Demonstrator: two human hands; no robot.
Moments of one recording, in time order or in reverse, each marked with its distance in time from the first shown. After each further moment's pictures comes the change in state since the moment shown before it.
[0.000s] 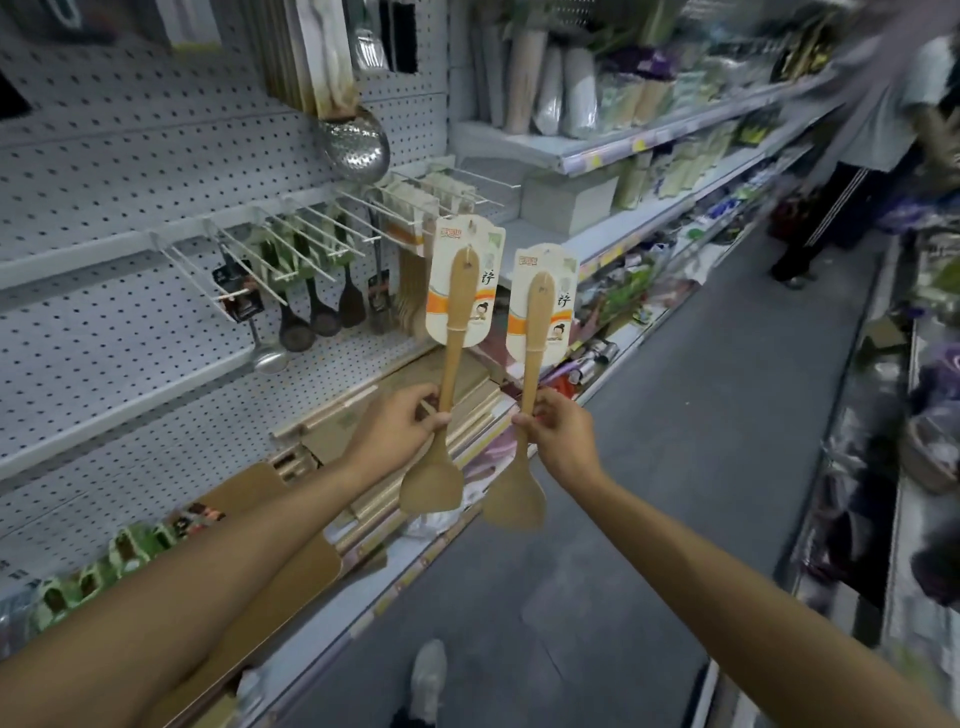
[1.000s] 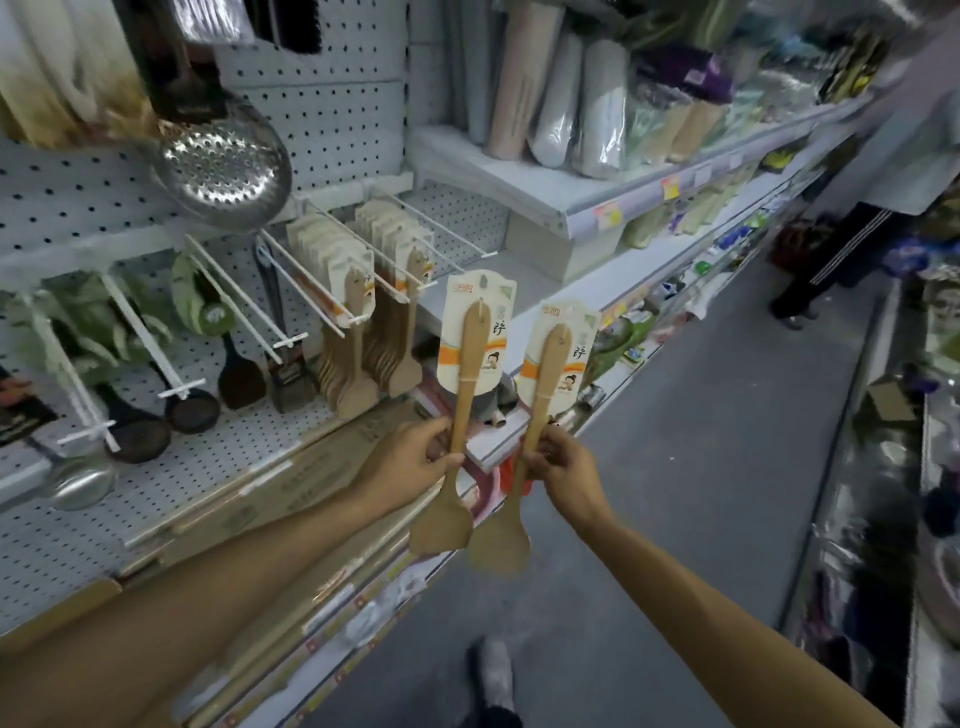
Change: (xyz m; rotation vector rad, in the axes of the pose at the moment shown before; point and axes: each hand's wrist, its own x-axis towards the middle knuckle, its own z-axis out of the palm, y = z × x) left_hand 0.348 -0.079 0.120 -0.137 -0.103 0.018; right_hand 0.349 0.086 -0.039 0.073 -0.121 0.119
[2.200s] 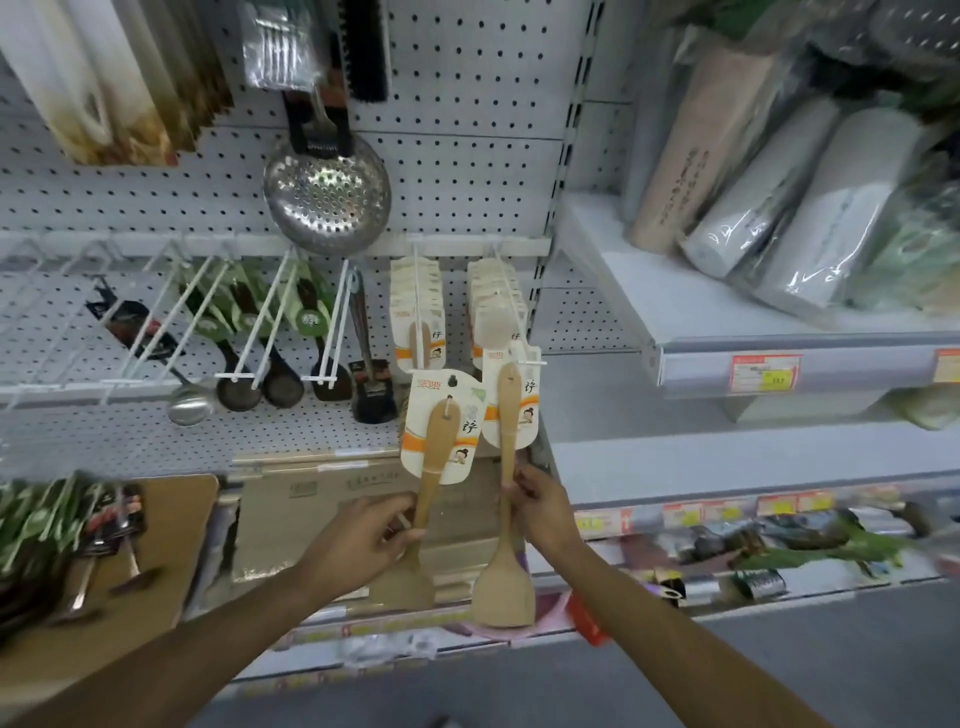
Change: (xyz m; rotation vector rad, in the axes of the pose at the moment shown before) left_hand 0.047 -0.007 0.052 0.221 0.364 -0.460; right_hand 0.243 0.029 0.018 -0.079 -0.686 -0.115
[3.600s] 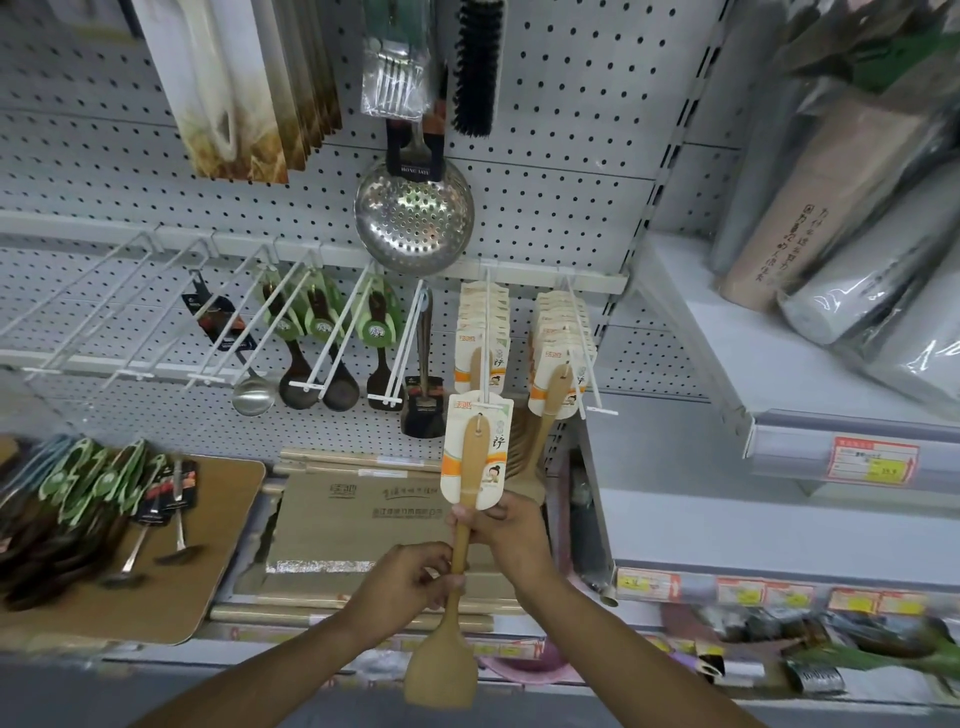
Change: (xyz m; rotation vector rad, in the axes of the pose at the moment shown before) left_hand -0.012 -0.011 0.036 -0.469 0.015 -0.311; right_hand 0.005 -0.052 0.078 0.415 -0.223 0.031
